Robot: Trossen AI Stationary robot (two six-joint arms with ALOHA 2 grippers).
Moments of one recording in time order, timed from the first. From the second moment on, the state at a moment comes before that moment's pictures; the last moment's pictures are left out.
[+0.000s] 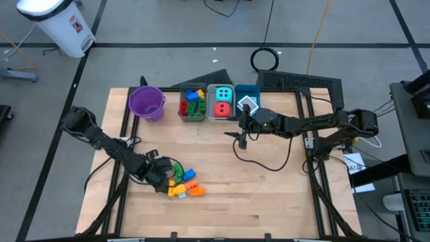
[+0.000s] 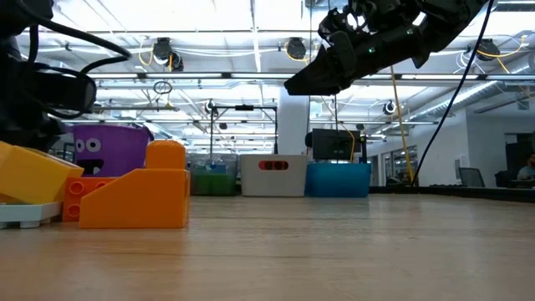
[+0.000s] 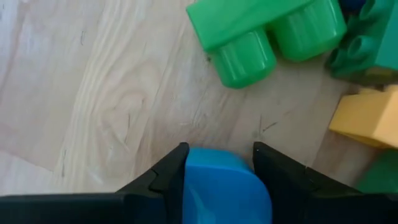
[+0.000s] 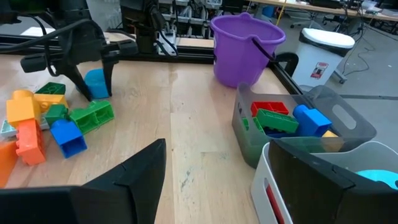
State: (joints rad) left arm -0.58 1.41 0.59 -0.63 -0.26 -0.90; right arm -0.16 1.40 0.73 0.40 0.00 -0.12
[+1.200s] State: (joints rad) left arm 0.00 1.41 1.05 -0.55 -0.67 -0.14; right arm -0.16 1.40 0.73 0.42 0.00 -0.09
